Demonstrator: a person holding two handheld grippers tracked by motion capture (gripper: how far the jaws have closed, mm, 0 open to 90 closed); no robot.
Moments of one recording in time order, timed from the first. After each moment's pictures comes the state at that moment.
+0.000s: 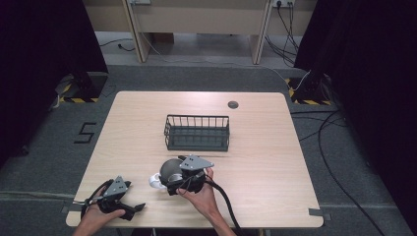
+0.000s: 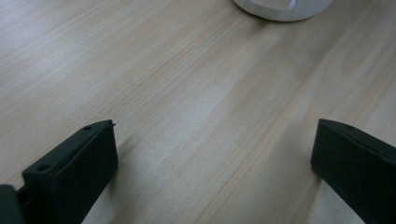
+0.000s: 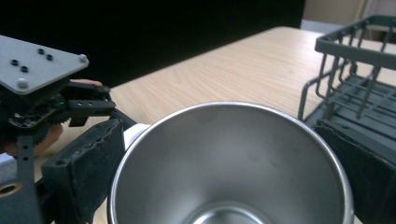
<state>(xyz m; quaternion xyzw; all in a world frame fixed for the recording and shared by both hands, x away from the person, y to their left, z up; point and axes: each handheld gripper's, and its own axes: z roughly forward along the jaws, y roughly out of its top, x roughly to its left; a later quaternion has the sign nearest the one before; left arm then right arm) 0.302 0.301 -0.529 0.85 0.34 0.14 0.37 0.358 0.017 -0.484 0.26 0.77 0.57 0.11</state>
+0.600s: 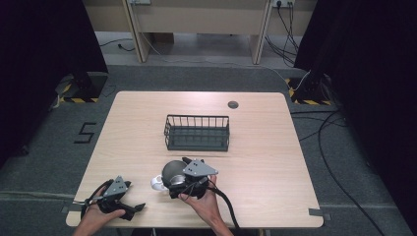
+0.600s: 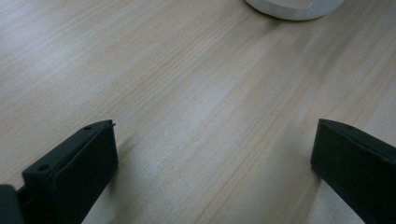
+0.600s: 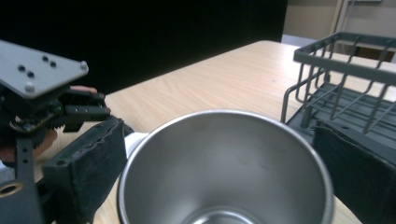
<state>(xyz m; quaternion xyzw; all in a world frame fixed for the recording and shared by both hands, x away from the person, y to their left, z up) 0.302 0.301 -0.529 0.85 0.34 0.14 0.37 0.339 0.009 -0.479 0.28 0.75 0.58 0.15</state>
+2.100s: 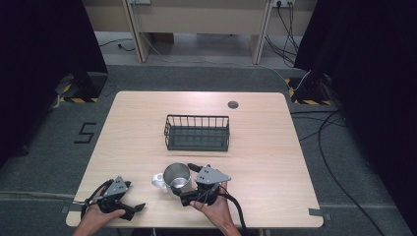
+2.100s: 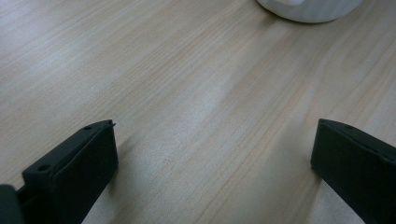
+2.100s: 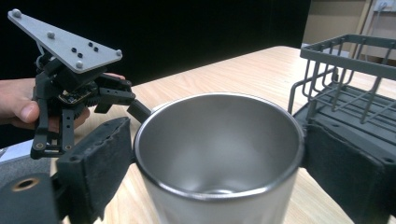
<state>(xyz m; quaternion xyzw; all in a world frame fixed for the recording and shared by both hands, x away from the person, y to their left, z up) 0.302 0.301 -0.529 0.85 0.34 0.14 0.37 0.328 -0.020 -0.487 0.23 0.76 0.60 0.13</state>
